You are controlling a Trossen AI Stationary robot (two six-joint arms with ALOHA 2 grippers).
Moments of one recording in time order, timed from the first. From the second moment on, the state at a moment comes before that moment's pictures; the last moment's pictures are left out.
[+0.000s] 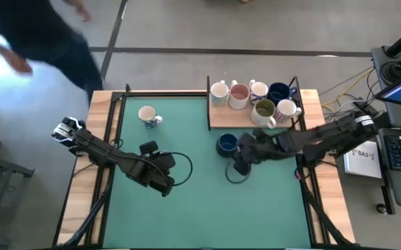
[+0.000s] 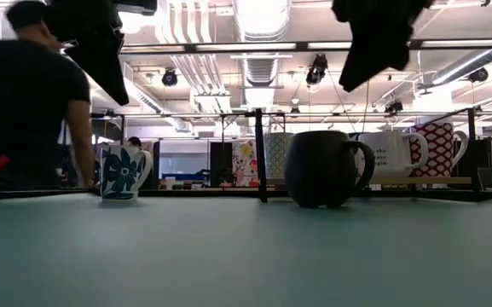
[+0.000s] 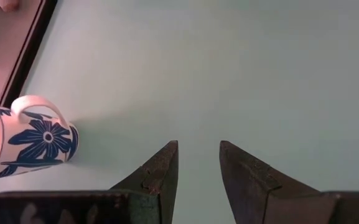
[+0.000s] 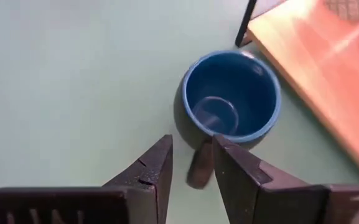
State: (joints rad) left arm -0.45 1.56 1.22 -1.13 -0.59 -0.80; right arm 0.21 1.34 1.09 -0.76 0.37 0.65
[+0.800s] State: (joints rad) left arm -0.45 1.56 1.22 -1.13 -0.60 -0.79; right arm 0.29 1.37 0.80 -0.51 0.54 1.00
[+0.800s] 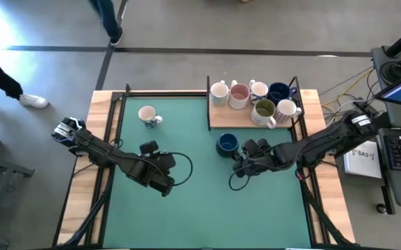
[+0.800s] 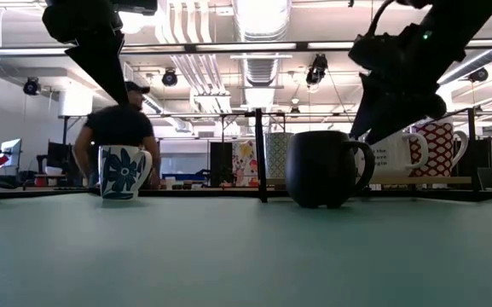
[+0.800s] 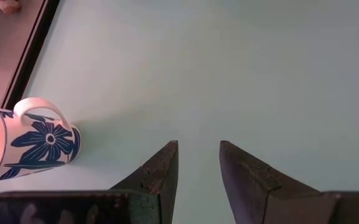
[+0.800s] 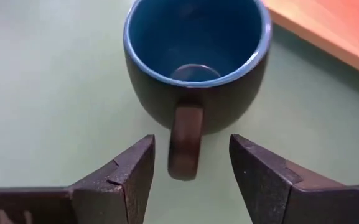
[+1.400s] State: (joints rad) left arm -0.45 1.56 1.22 -1.13 -0.62 -0.79; right arm 0.29 1.52 0.80 -0.45 0.55 0.96
